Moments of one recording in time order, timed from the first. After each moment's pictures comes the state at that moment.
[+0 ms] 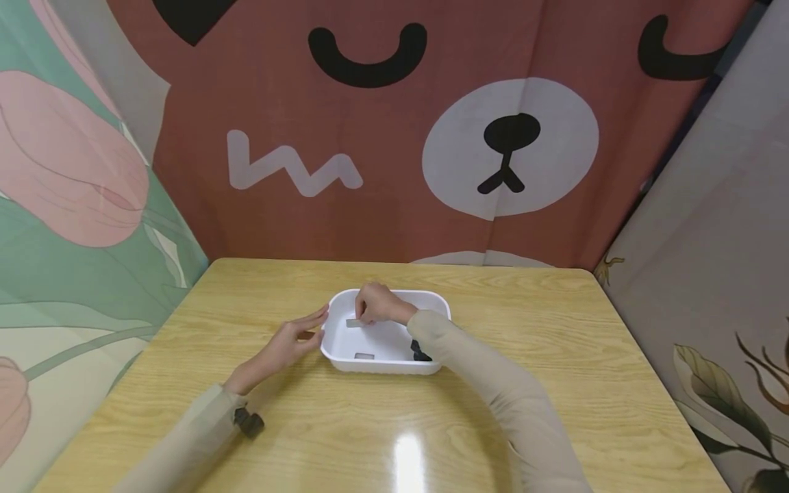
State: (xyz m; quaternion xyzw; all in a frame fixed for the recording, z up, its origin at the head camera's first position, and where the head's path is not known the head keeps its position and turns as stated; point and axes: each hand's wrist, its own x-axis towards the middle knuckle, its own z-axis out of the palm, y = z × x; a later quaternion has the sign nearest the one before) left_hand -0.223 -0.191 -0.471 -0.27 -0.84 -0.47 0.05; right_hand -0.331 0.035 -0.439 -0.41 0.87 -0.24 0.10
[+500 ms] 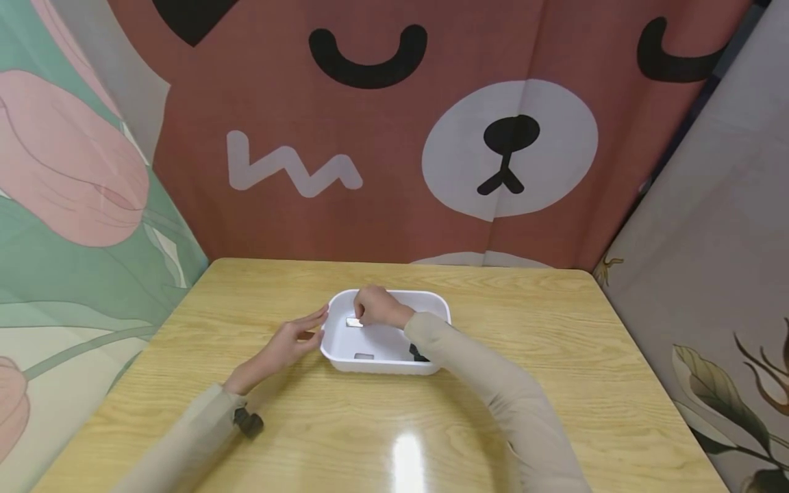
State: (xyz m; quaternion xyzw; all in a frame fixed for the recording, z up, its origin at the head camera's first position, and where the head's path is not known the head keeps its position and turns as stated) left_hand -0.222 -0.191 -0.470 -0.26 -0.84 -0.48 0.03; right_hand -0.329 0.032 -0.445 -0.41 0.89 -0.19 0.05
